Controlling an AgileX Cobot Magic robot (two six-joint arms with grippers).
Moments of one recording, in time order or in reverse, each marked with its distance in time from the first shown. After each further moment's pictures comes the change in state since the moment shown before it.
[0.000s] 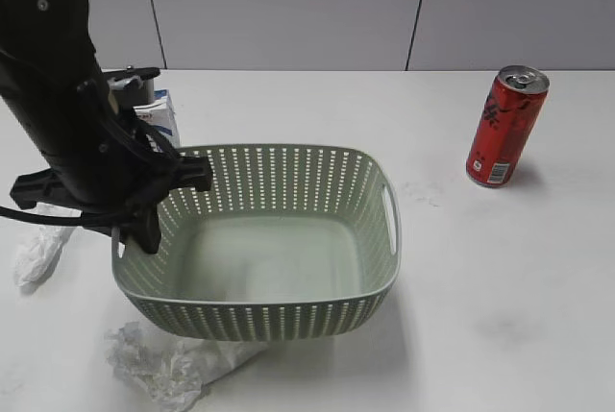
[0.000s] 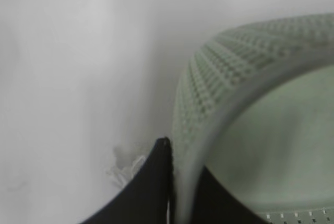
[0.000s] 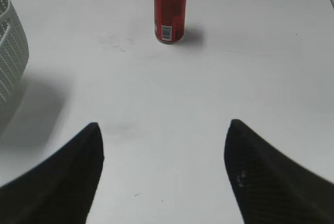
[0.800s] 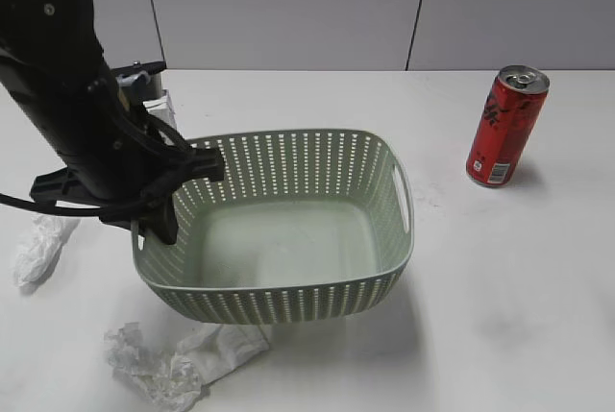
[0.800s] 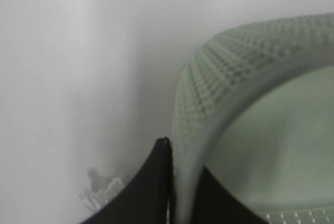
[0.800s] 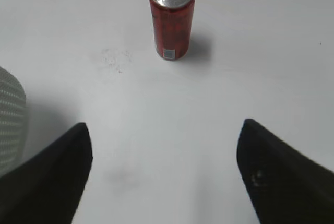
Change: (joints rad) left arm 0.000 0.013 0.004 -0.039 -0.087 0.000; right arm 0.000 0.918 -0.503 0.000 -0.080 0.027
